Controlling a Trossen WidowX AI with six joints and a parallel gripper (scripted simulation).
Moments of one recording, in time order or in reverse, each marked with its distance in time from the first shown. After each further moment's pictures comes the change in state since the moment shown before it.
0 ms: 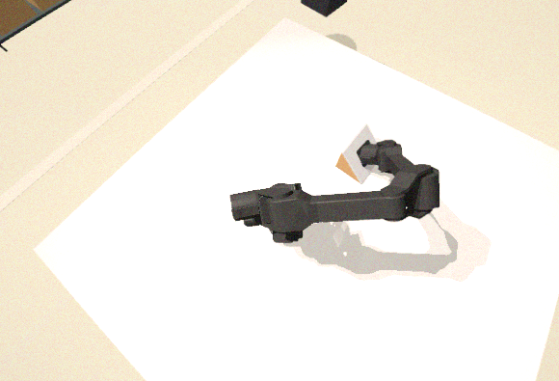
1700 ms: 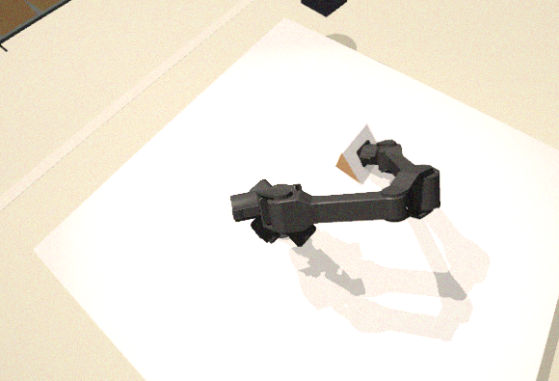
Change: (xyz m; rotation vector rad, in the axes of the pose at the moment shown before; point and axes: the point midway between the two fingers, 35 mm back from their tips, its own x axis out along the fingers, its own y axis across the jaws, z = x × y) arm 0.001 0.000 0.001 0.863 -0.001 -0.004
